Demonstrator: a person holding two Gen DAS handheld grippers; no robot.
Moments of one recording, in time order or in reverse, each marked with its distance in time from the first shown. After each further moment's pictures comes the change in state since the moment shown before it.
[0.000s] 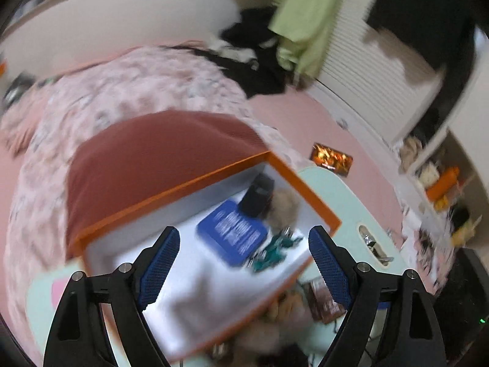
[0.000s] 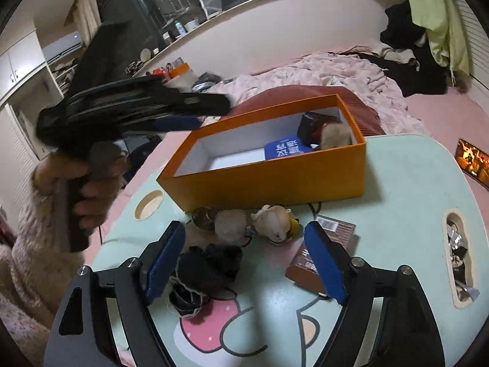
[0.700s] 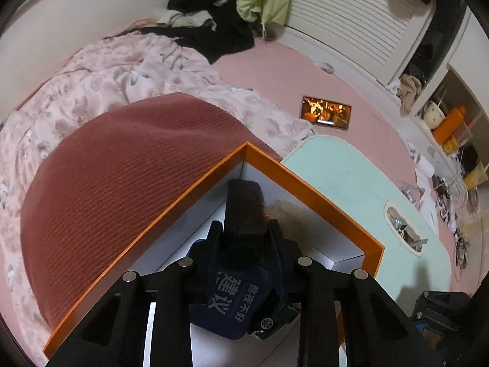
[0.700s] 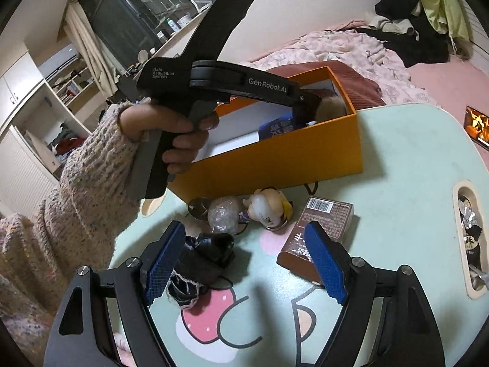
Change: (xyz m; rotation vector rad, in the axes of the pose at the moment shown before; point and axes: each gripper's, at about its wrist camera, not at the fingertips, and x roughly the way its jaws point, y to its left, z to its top) left arm 0.082 -0.015 0.033 0.135 0.169 -0.038; right arm 0.006 -0.021 -0.007 0.093 0.069 0.089
